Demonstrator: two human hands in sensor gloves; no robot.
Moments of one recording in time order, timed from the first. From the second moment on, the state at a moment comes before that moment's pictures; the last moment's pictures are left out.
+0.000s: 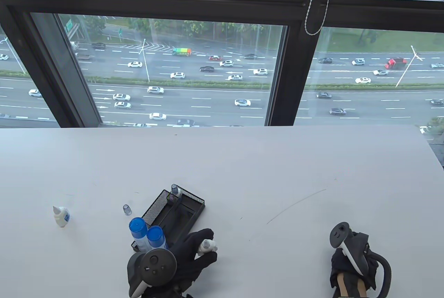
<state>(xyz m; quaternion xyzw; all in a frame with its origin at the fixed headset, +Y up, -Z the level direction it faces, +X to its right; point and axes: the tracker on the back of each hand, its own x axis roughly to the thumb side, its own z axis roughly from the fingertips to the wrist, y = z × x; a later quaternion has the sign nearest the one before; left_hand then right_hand) -0.141 -0.704 -0.238 0.05 -0.19 0.38 0.90 0.299 -0.760 -0.295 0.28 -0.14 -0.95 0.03</state>
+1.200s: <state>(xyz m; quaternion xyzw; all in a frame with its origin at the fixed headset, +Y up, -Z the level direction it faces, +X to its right) -0.130 -0.711 -0.237 0.02 -0.21 0.34 0.91 0.066 -0.616 -0.245 -0.25 0.06 -0.93 -0.25</state>
